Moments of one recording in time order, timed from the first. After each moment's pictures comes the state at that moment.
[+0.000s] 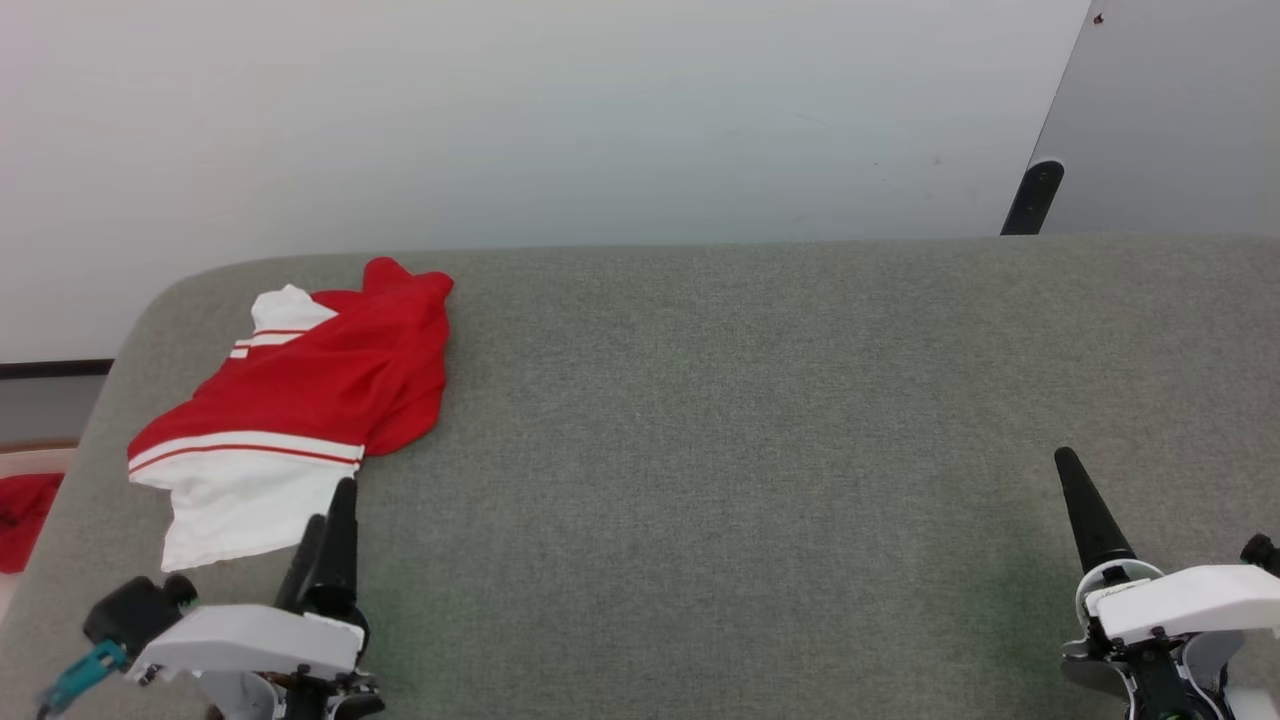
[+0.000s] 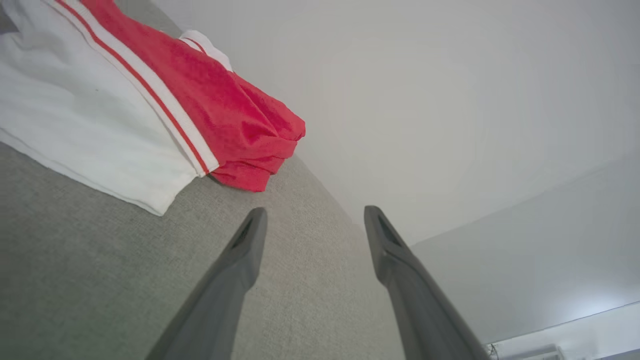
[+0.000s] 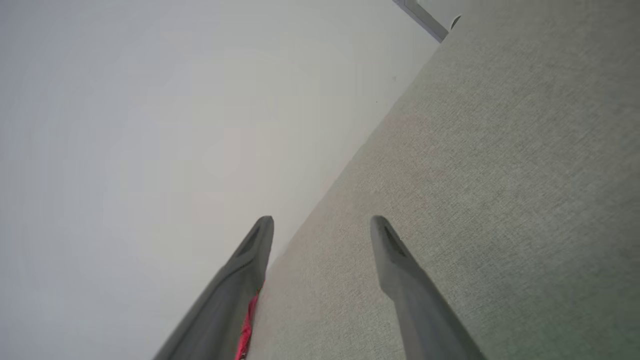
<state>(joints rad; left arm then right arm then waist) -0.13 0.15 0.04 0.29 -1.09 -0.10 -0.05 -0.18 -0.13 -0.02 0.33 1.17 0.12 0.01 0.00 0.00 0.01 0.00</state>
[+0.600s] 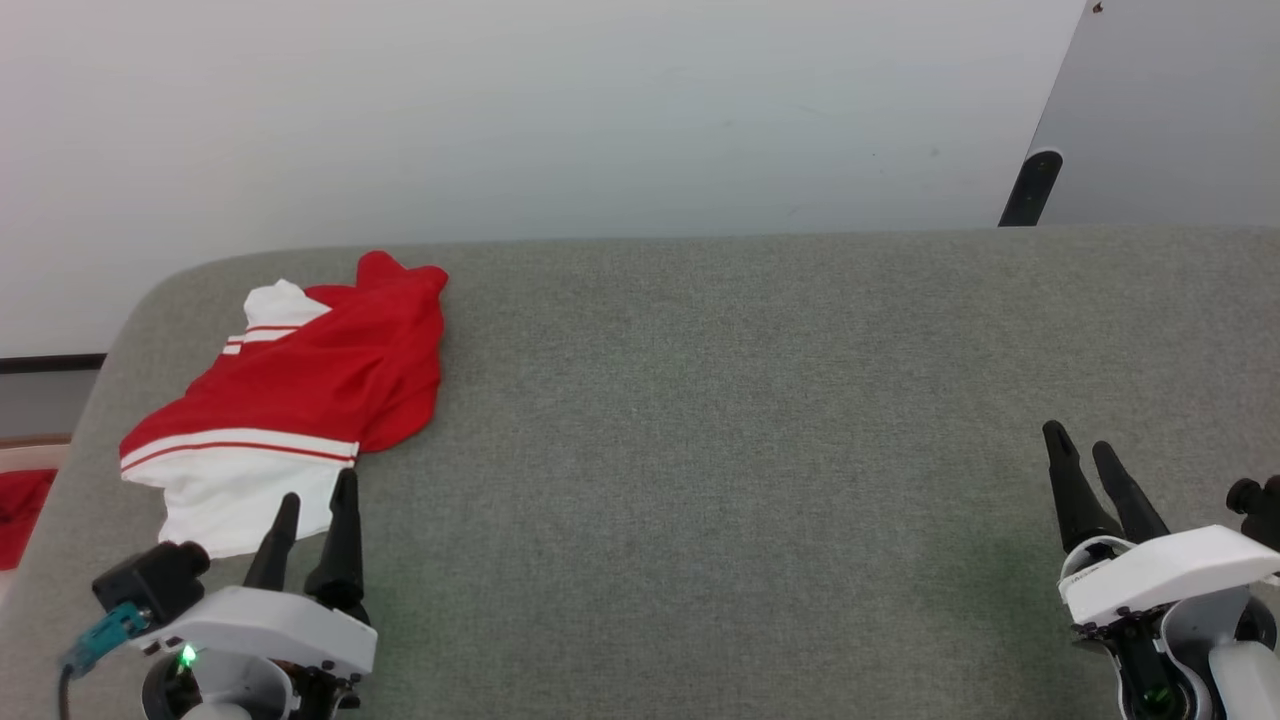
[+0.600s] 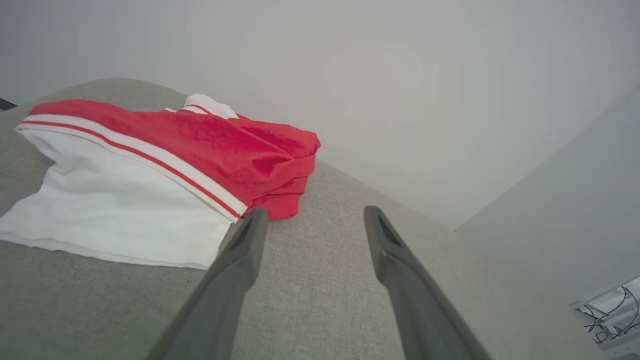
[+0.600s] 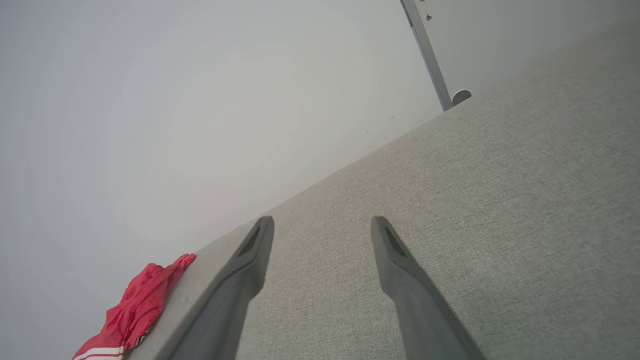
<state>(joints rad) -0.15 0.20 0.01 0.29 -0.73 -0.07 -0.10 -0.23 -0.16 0.01 0.34 0.78 0.12 -0.04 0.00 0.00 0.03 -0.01</state>
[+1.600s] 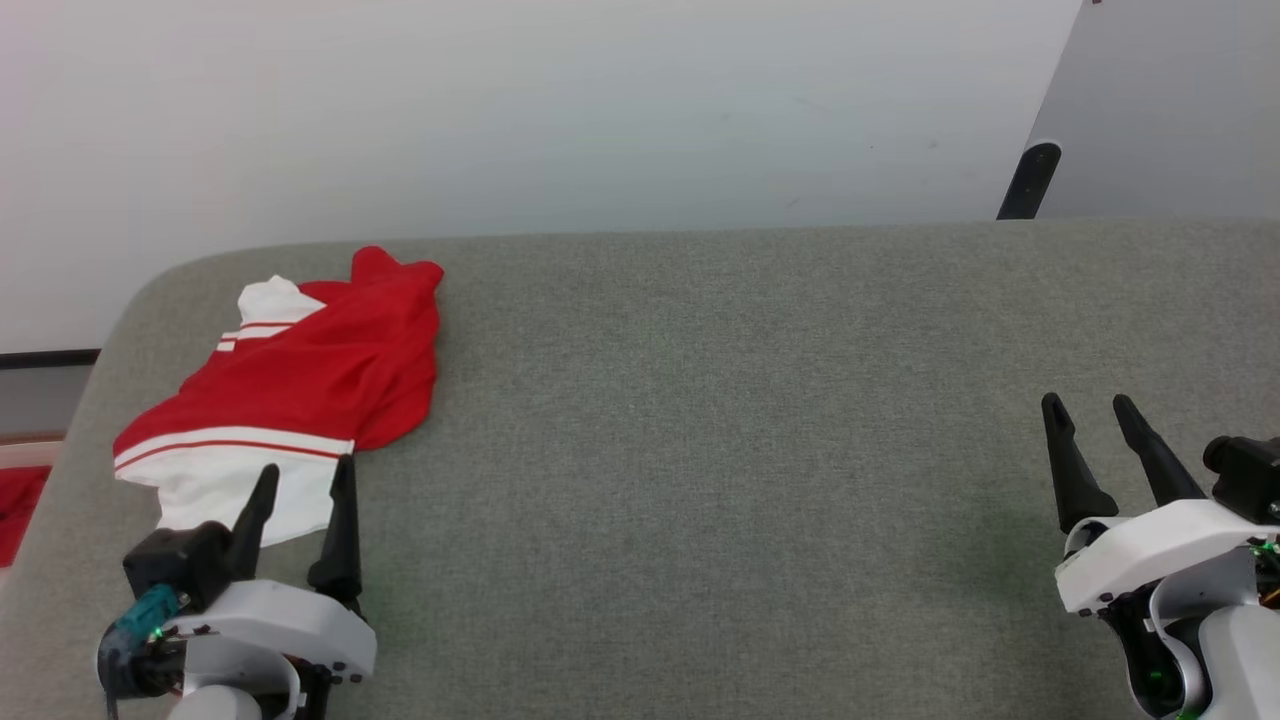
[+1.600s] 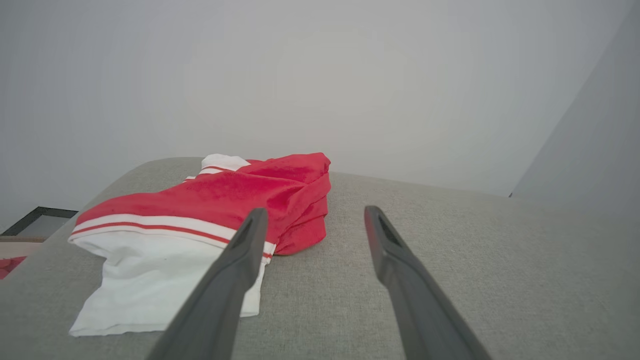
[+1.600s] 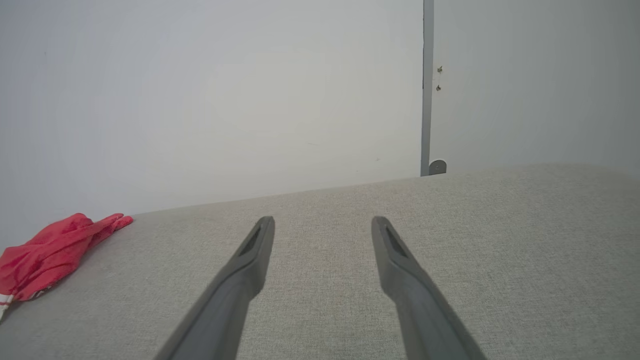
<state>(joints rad) -0.17 0.23 -0.01 0.30 -0.41 -0.06 -0.18 -0.28 -0.20 0.03 0.34 0.42 0.13 -0.09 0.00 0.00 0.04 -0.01</state>
